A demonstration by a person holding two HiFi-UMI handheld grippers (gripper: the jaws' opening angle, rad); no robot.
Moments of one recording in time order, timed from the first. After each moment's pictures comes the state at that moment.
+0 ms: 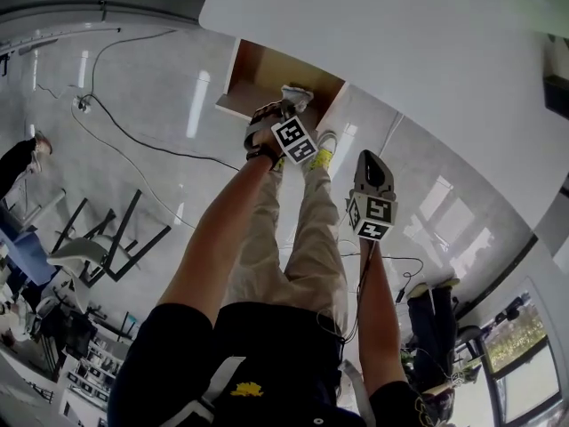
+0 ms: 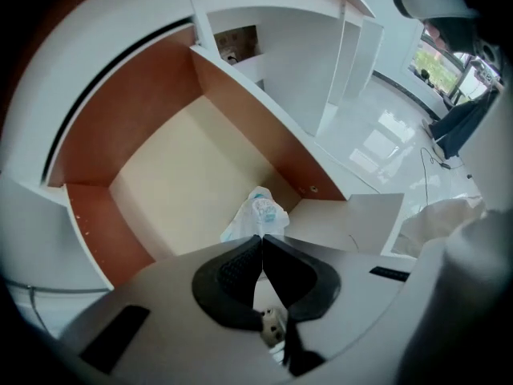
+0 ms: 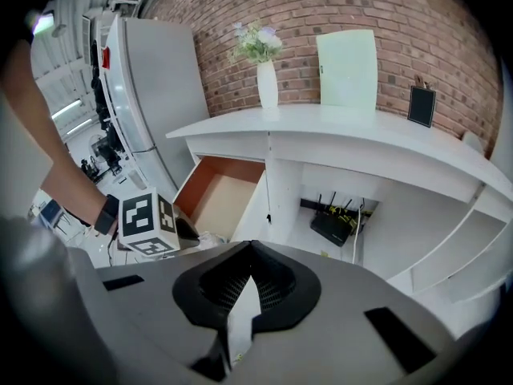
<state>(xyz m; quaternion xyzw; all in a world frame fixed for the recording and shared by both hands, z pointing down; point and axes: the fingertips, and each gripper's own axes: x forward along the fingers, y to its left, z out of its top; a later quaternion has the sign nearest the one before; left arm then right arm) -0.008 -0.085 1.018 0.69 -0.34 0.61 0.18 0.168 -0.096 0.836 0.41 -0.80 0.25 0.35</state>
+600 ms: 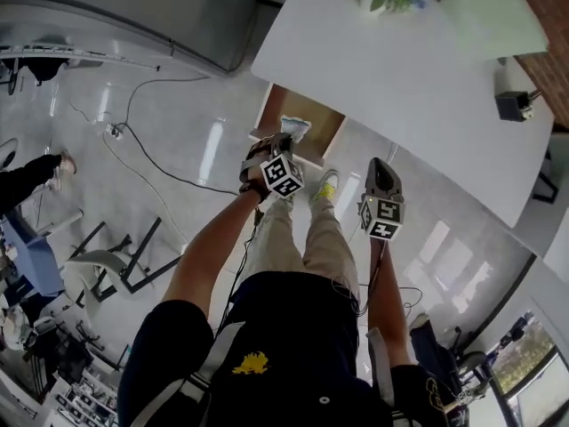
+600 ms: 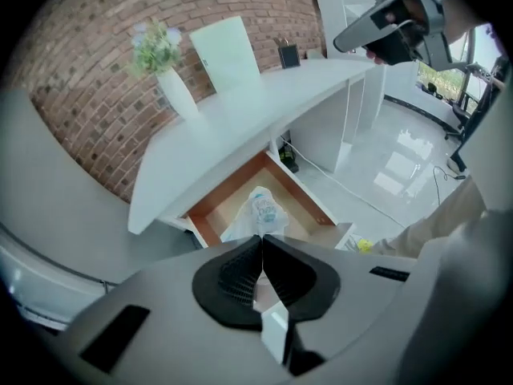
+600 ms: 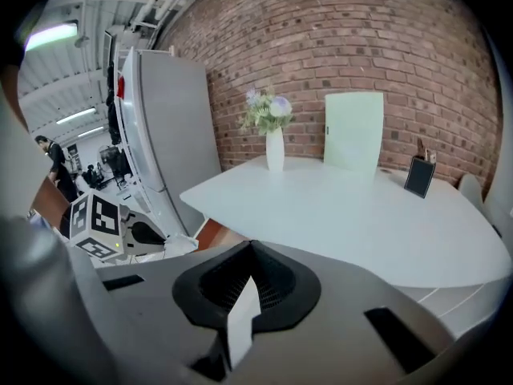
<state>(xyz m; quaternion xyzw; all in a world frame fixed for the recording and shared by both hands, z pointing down) -0.061 -0.083 0.798 0.72 -0.43 0.53 0.11 0.145 -0.141 0.662 0.43 -0.83 0.19 0.29</state>
